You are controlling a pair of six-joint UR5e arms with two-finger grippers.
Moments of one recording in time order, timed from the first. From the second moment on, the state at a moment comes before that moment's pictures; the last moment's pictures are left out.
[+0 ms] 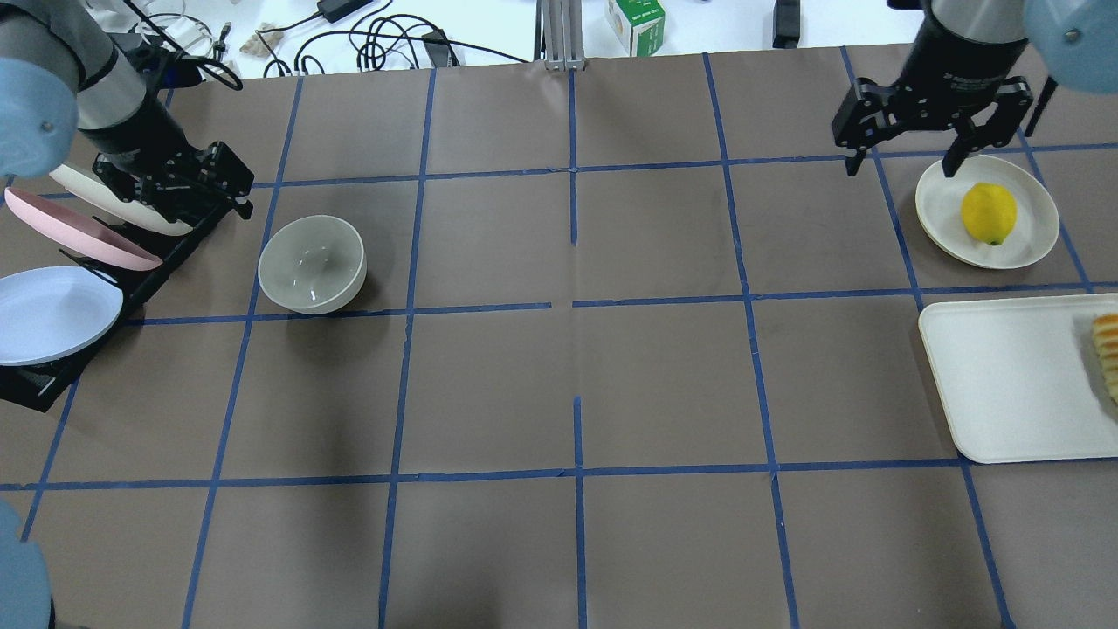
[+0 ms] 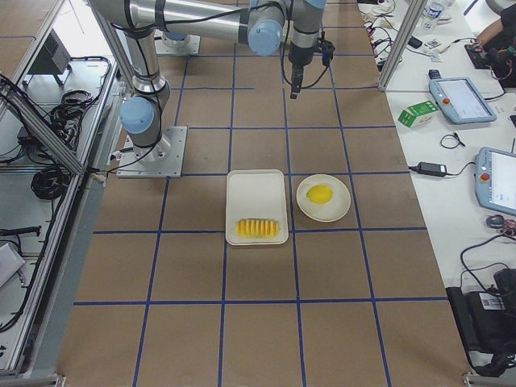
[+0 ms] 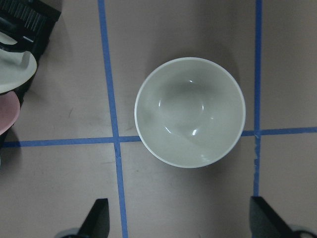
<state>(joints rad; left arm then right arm) -1.25 -1.88 -1.59 -1.30 1.57 0.32 1.36 -1.41 1.51 -1.63 -1.63 -0.09</state>
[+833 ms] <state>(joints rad) -1.23 -2.04 -1.71 -1.05 1.52 0.33 1.09 -1.15 1.50 -1.92 -1.64 -0.41</state>
